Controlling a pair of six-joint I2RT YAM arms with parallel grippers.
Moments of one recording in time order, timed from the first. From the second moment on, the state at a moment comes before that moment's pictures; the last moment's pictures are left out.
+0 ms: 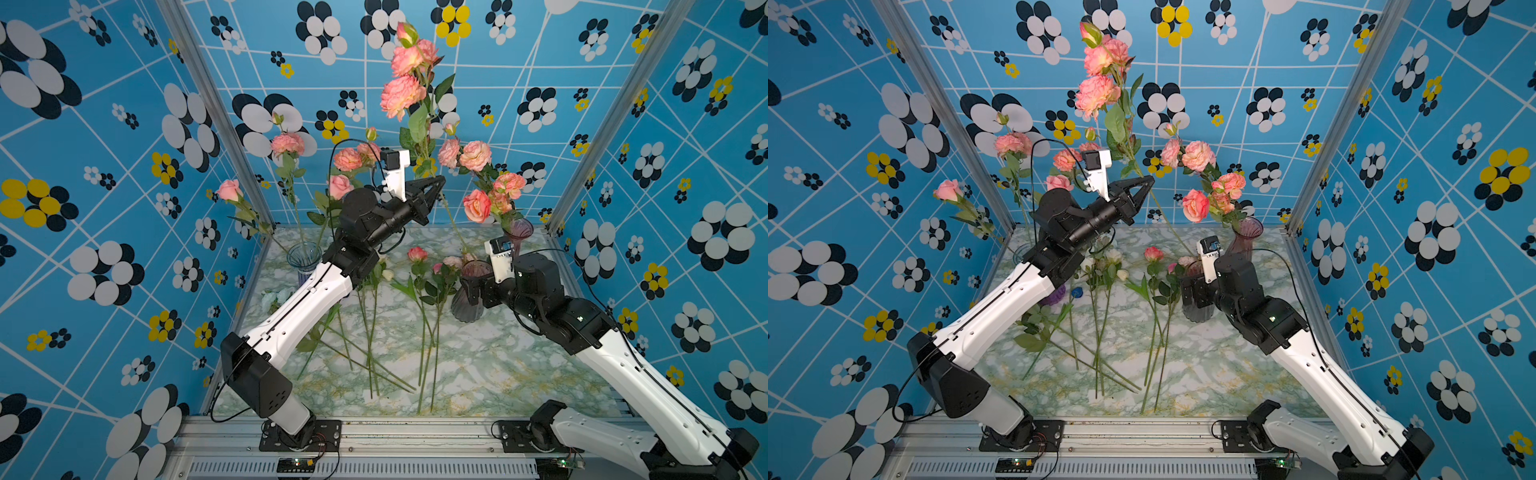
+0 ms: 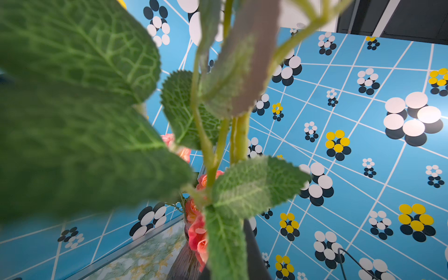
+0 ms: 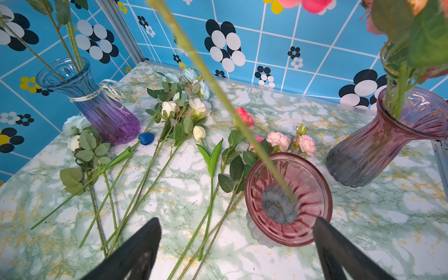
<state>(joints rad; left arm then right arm) -0.62 1.61 1.65 0.27 0.32 -0.47 0.60 1.03 1.16 -0.63 0.18 0.14</state>
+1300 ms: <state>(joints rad) -0.72 1.83 1.33 0.60 0.37 -0.55 0.59 1.05 1.15 -0.62 0.18 0.15</state>
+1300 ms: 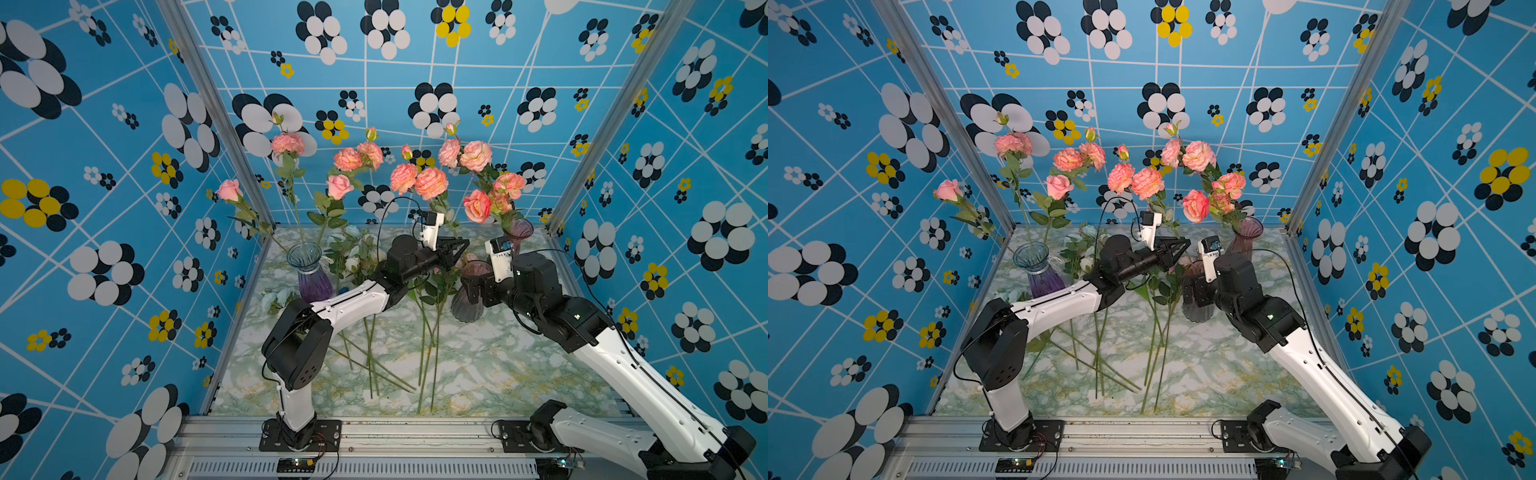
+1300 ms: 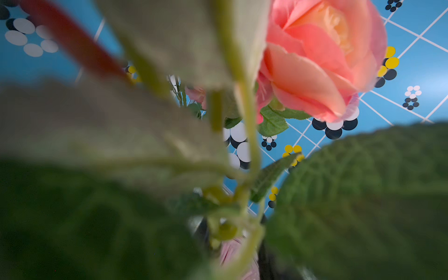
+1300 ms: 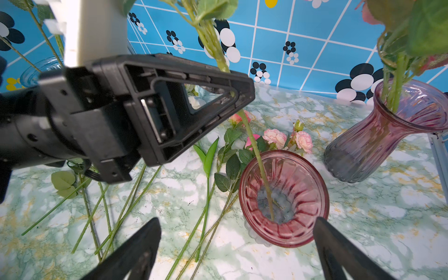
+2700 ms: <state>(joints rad) -0.76 1.58 1.25 0.27 0.36 -0.29 0.58 1.08 1.15 -0.64 0.14 0.18</state>
